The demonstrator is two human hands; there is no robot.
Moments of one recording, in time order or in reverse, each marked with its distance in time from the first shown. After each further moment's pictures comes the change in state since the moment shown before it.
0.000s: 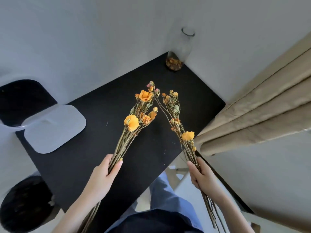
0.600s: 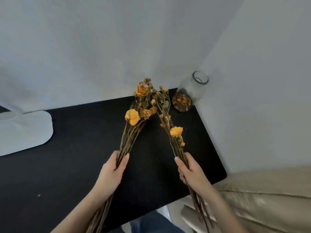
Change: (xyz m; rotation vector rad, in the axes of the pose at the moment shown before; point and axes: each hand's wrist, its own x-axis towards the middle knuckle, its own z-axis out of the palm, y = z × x) left_hand 0.172 0.137 0.122 -0.477 0.324 -0.250; right_hand 0.257 -0.076 -0.136 -0.139 -0.457 -0.081
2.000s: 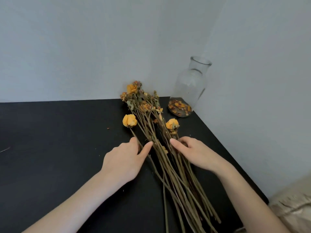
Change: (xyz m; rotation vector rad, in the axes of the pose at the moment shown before) left_hand 0.113 -0.038 0.091 0.839 0.248 0.382; right_hand 0.128 0.049 -0.028 -0.700 0.126 -0.227
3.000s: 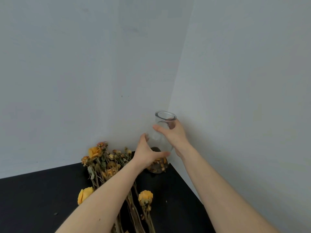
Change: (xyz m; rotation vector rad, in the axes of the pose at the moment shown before) left_hand 0.212 0.120 0.031 -0.853 0.003 0.174; right_hand 0.149 -0.016 -0.129 0.723 0.625 -0.223
